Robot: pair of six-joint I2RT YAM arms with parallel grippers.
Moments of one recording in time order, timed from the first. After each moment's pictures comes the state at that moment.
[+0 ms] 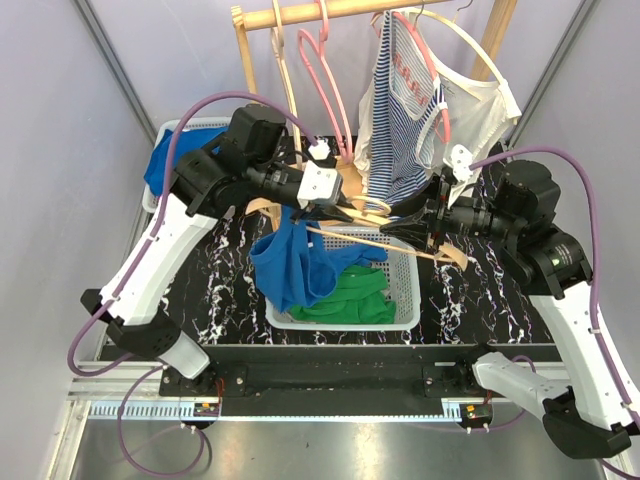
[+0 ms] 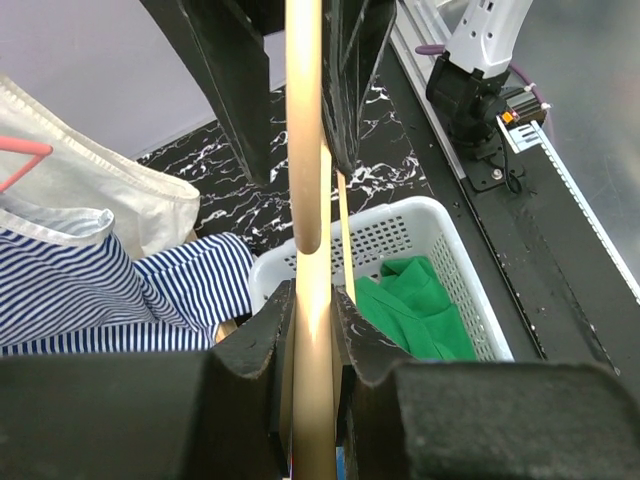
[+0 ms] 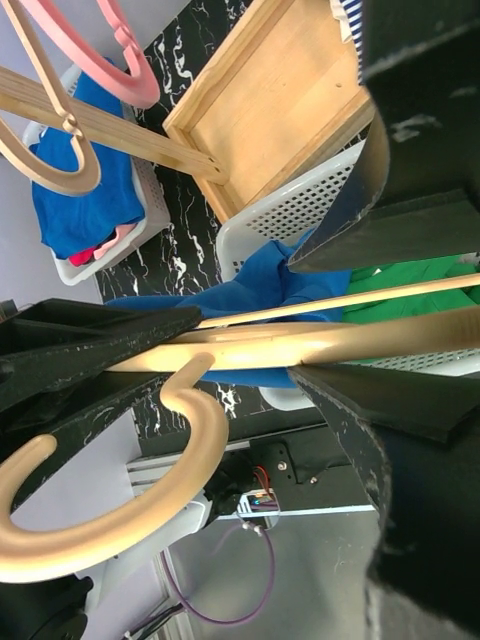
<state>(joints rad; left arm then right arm) -0.74 1.55 2.10 -1.11 0.92 0.81 0.42 0.98 1.44 -0.61 -0.82 -0.07</state>
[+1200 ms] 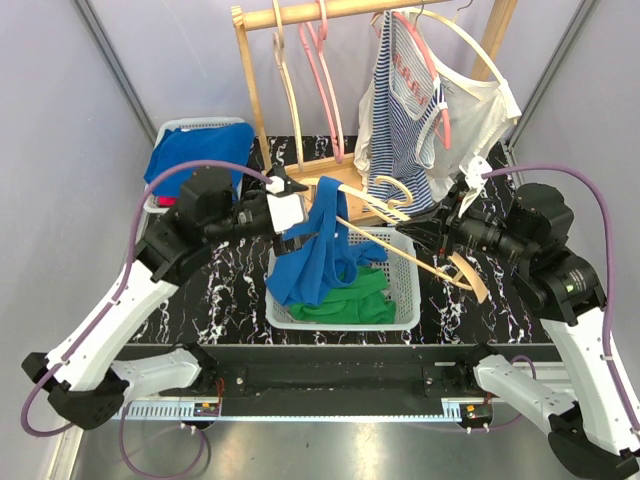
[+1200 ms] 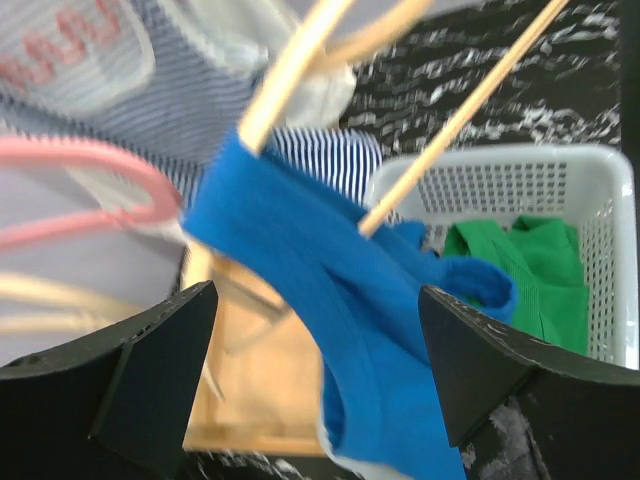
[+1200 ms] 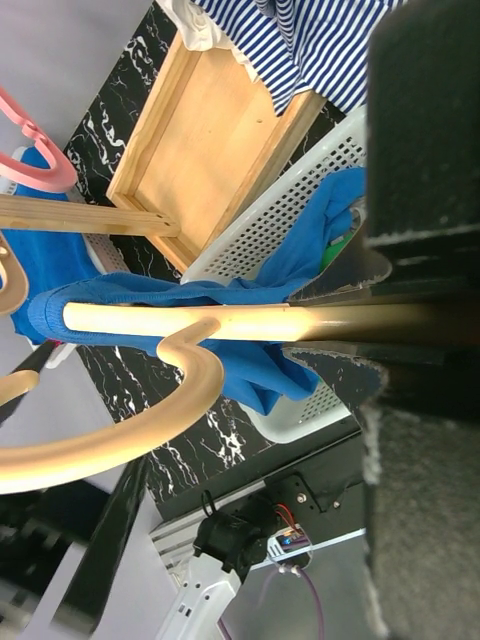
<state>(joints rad) -0.69 1.09 1.39 -0.56 0.50 0.63 0.43 0.86 1.36 -0.66 -0.57 0.02</state>
